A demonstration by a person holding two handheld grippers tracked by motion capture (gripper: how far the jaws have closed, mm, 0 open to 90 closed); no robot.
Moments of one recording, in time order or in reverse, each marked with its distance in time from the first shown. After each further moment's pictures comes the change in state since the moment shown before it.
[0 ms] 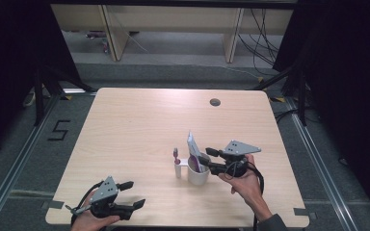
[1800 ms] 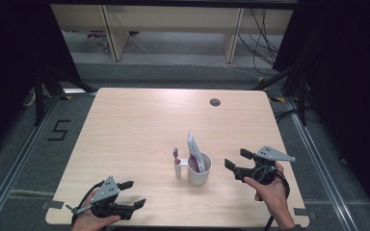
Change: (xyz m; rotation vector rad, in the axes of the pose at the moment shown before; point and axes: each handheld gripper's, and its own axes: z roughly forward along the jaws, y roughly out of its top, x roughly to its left) left arm 0.000 0.001 0.001 0.012 0.012 0.010; right arm -0.030 -0.028 -0.062 -0.055 -0.185 0.160
